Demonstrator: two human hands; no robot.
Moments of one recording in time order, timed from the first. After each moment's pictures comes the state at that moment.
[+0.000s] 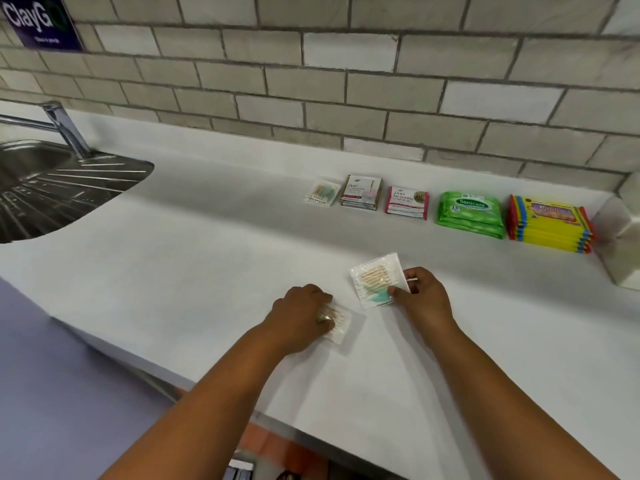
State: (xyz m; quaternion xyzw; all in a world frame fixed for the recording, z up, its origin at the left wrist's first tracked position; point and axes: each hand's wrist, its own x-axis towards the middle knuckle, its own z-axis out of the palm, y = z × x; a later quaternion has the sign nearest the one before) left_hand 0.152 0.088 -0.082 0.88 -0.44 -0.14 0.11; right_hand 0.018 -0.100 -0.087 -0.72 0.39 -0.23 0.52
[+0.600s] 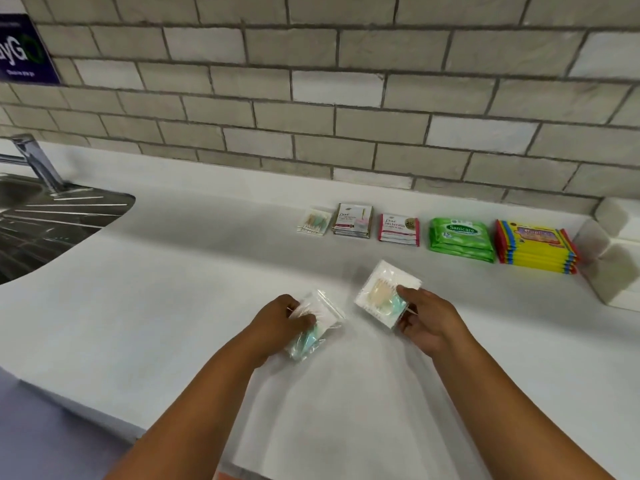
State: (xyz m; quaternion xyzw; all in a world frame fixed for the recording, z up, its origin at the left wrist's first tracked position) left_hand 0.214 0.089 -0.064 0.82 -0.24 -0.30 0.42; right_hand 0.052 -0.103 -0.047 -0.37 0.41 -0.23 0.80
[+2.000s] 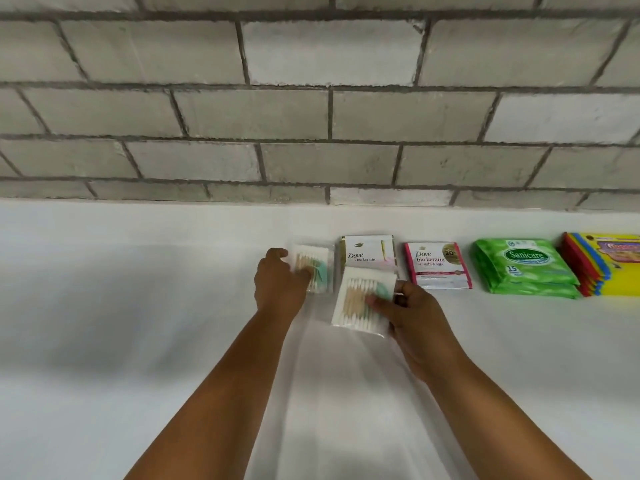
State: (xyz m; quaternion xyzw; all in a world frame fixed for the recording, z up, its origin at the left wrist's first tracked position) left_hand 0.450 -0.125 -0.096 0.85 -0.22 -0.16 0.44; right_hand 0.253 -0.173 -0.076 -0.50 0.40 -0.32 0.70
